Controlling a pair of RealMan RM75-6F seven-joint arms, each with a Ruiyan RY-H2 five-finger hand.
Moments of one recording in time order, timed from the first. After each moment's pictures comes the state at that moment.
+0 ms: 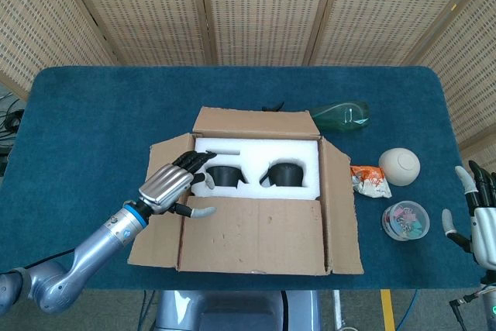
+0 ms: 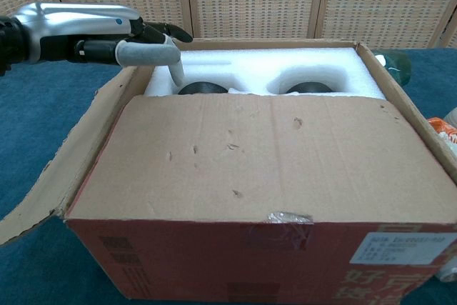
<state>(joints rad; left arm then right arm) -0.79 -1.19 -0.17 -1.96 1.14 0.86 0.21 0.05 -1.04 0.13 -1.71 -1.47 1.58 0.00</state>
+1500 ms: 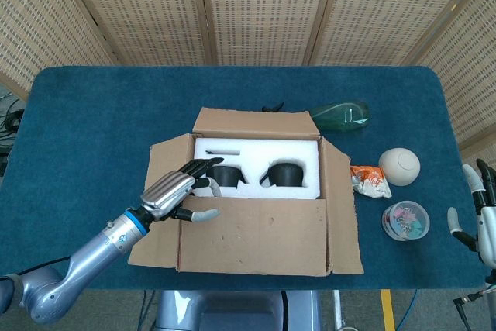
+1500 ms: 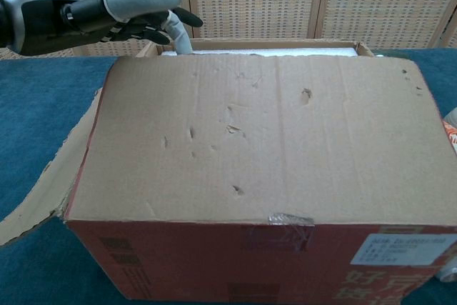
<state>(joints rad) -0.77 -1.12 -0.20 -2.06 1.17 0.83 -0.11 0.05 -1.04 0.15 -1.69 -1.47 1.58 0.01</state>
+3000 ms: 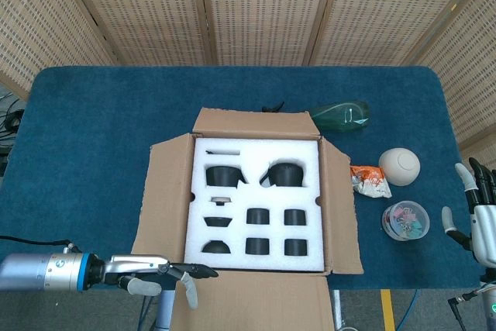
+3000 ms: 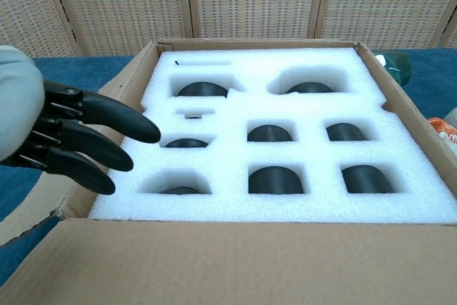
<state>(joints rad) -1.03 -0.84 0.33 -1.77 2.41 1.25 -1.85 0.06 -1.03 0.14 -1.73 -1.47 1.58 -0.03</state>
